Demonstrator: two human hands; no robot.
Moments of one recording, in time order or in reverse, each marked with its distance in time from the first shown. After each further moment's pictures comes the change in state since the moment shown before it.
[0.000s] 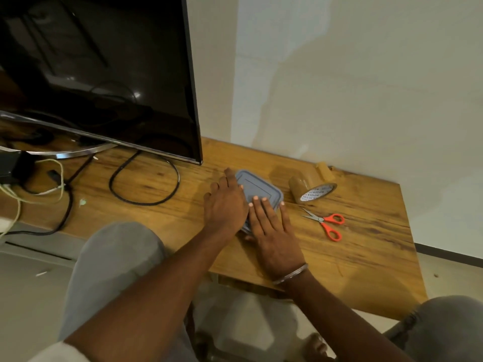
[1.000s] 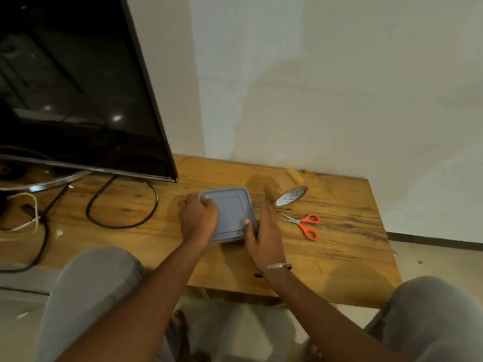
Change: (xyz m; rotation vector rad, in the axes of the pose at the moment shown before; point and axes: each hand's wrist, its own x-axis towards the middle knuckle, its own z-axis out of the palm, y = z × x) left_hand 0.005 -0.004 -0.001 -0.555 0.111 -0.342; right_hand 0.004 0.005 -0.028 0.864 0.259 0.547
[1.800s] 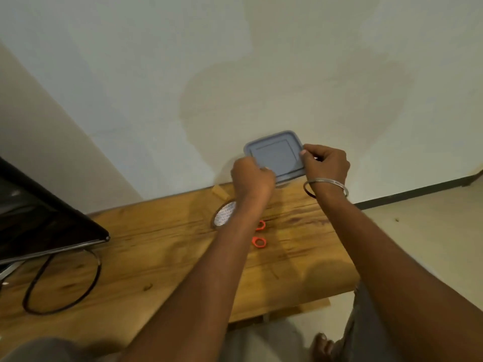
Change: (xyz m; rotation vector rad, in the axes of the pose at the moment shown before) left_hand -0.117 0.229 0.103 -0.131 -0.322 0.426; right_hand 0.084 0.077 -0.238 0.322 0.698 0.394
